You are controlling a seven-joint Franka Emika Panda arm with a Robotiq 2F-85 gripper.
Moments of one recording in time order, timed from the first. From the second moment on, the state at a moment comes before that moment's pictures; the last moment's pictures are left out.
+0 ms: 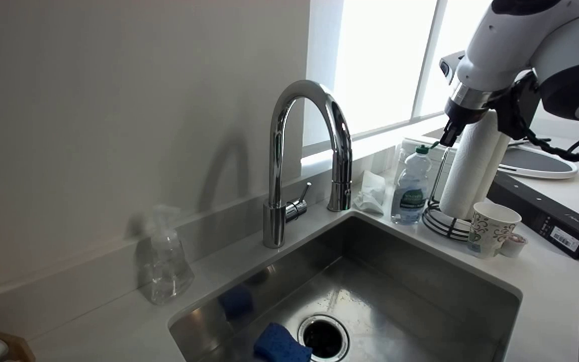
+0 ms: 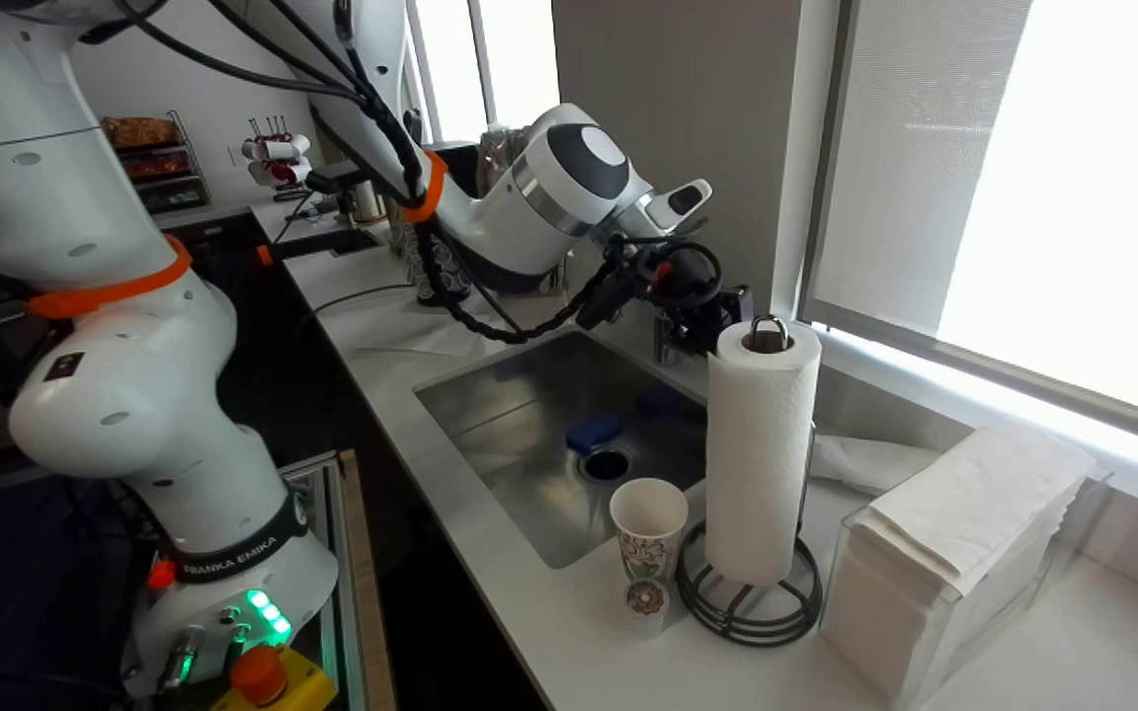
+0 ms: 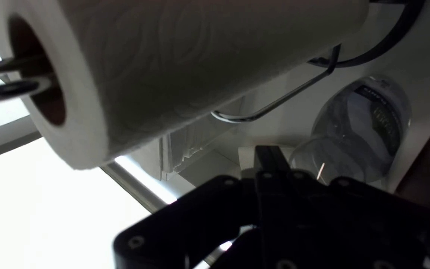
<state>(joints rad) -0.15 -0.05 -0.06 -2.39 -1.25 2.62 0.50</state>
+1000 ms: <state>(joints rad) -0.15 -0.04 -0.07 -2.36 -1.36 2.75 0.58</state>
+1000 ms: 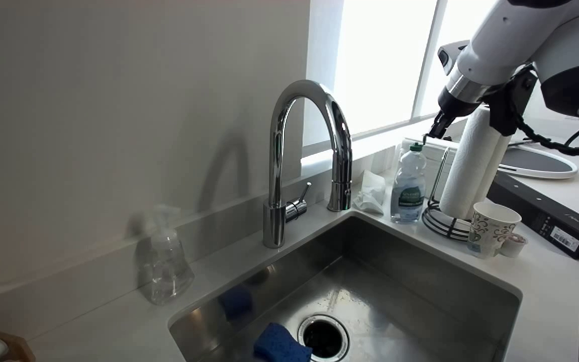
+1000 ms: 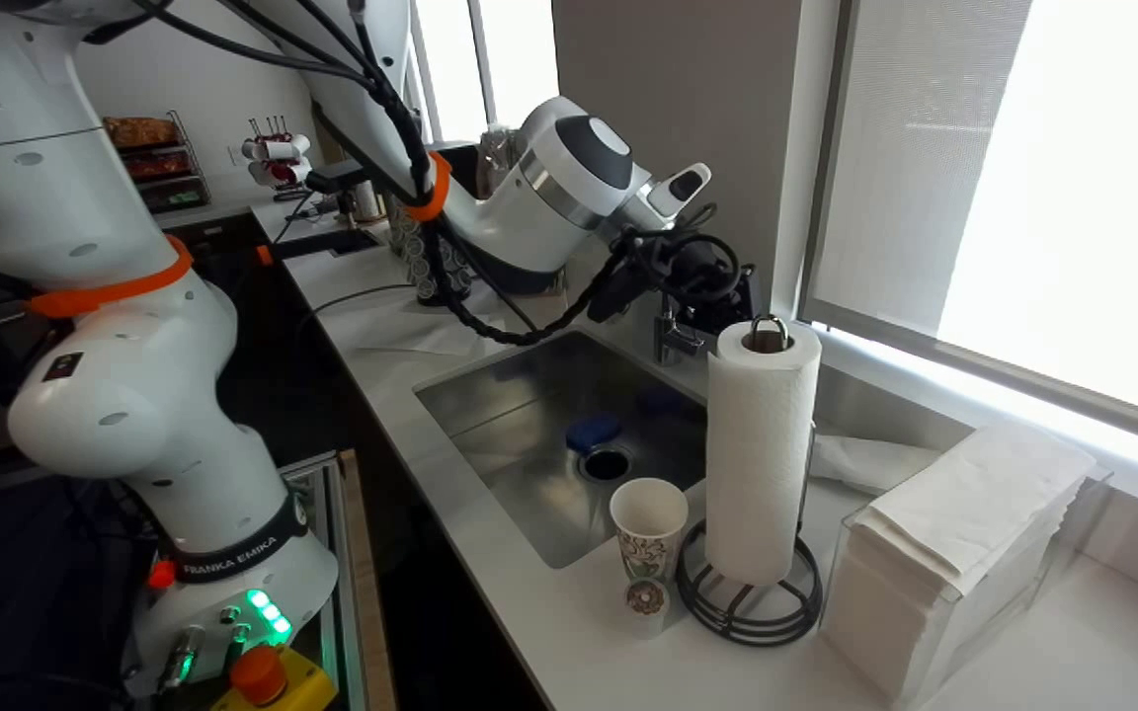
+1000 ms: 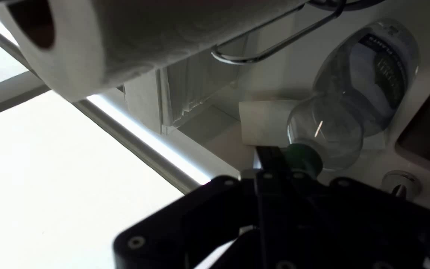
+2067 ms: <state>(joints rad) -0.16 -0.02 -0.09 -2.36 -1.38 2.83 0.64</state>
